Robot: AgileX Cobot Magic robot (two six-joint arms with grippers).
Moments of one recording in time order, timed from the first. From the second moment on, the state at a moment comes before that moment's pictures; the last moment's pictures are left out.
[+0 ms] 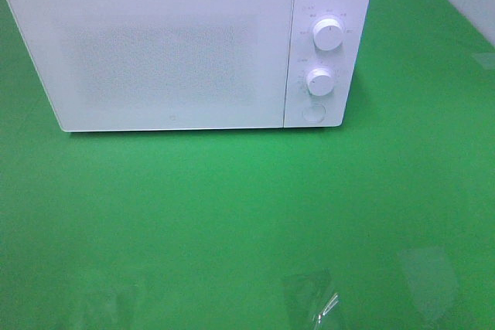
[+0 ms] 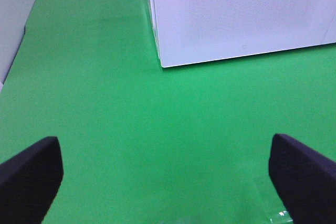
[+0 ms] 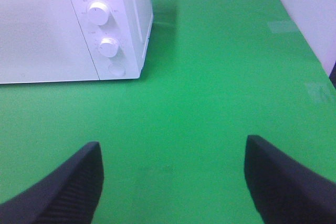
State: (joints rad) left arm -0.05 0.00 -0.54 -0.10 1.04 0.14; right arm 0.05 0.00 -0.67 0.00 1.10 0.04
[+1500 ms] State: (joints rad) left arm -0.05 0.00 -0.54 -0.09 1.04 0.14; right arm 0.04 0.00 -0.49 0.01 0.97 0.05
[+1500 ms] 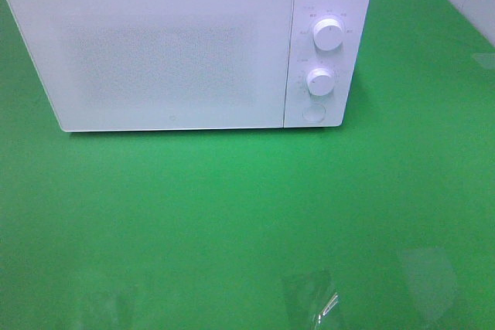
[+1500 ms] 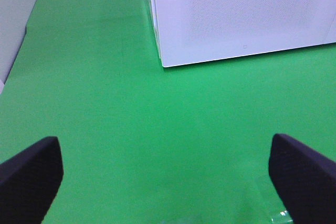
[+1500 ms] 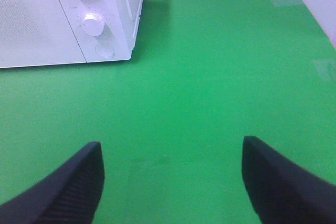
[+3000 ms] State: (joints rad) left arm -0.05 0.00 -0.54 -0.09 1.04 0.14; right arm 0.04 0.74 -0.37 0.01 -0.16 0.05
